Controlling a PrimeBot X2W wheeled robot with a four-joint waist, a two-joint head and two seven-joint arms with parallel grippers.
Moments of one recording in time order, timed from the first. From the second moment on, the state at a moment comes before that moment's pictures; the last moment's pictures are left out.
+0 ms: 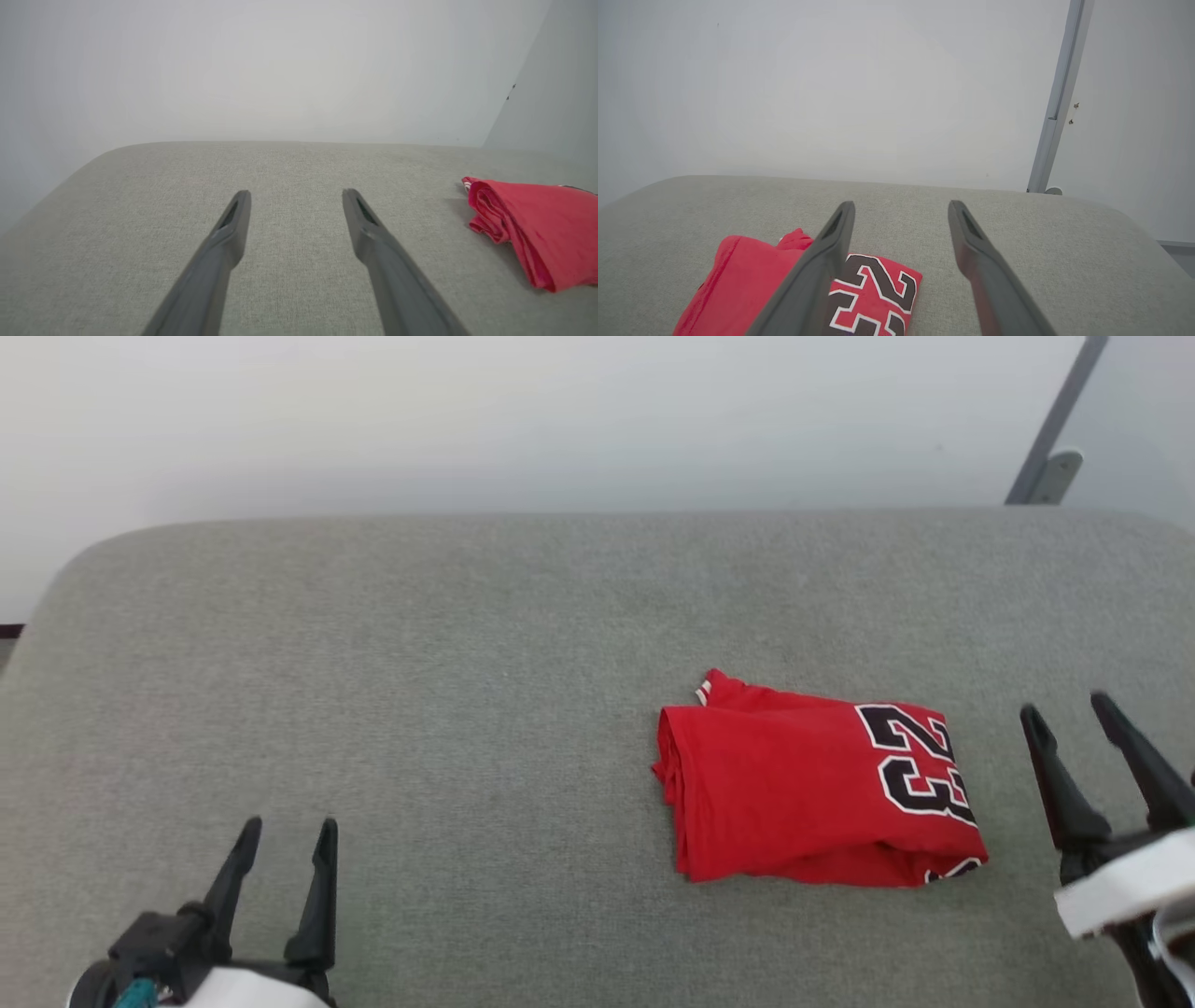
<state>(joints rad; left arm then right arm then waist) 0.06 0.22 -0.03 0.14 -0.29 -0.13 -0.26 -0.14 -0.50 0.17 0.24 0.60 0.13 -0.25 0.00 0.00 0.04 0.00</state>
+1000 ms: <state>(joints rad) 0.20 0.18 0.03 0.04 -0.25 -0.13 -0.26 0.12 -0.40 -0.07 0.00 0.48 0.13 -0.19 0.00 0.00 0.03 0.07</state>
